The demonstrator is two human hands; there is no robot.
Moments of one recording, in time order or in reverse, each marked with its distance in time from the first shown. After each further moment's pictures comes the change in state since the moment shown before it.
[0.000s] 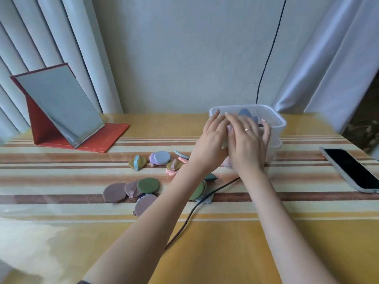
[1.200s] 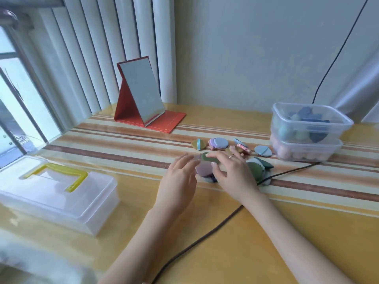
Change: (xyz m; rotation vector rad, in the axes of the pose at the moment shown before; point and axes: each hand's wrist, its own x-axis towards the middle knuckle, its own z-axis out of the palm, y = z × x) left_hand -0.217 -0.042 -0.131 0.230 0.139 -0.381; right_hand -0.089 -0.156 -0.010 0.488 -0.428 -0.236
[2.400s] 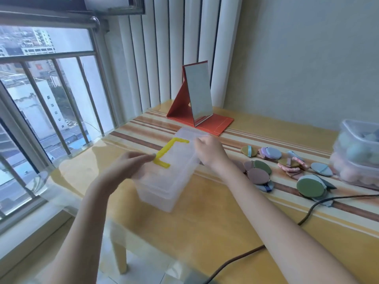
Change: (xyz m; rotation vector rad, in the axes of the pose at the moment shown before) left_hand -0.035 -0.146 -0.175 -0.484 -0.108 -0.800; right_hand 0.099 -0.155 0.076 0.473 -0.400 0.355
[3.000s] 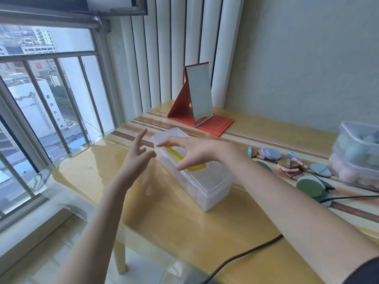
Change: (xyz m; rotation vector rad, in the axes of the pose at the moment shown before) left_hand 0.036 -0.024 0.020 -0.182 0.132 0.225; right_hand 0.011 -0.032 -0.015 -0.393 -0.708 -0.236
